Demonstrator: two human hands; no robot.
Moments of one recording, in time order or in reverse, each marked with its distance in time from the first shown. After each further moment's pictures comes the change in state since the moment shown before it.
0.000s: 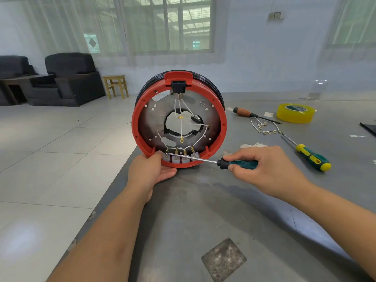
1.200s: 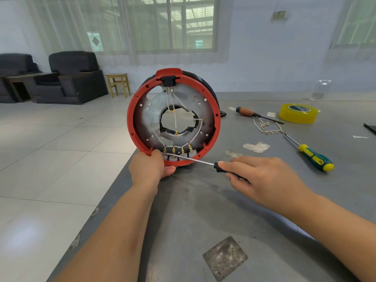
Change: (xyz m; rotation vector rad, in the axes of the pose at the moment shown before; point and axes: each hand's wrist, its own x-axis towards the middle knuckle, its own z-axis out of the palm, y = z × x) left_hand 0.000 0.000 0.006 0.119 0.271 0.052; right_hand -0.015 -0.009 0.010 -0.520 0.135 -0.543
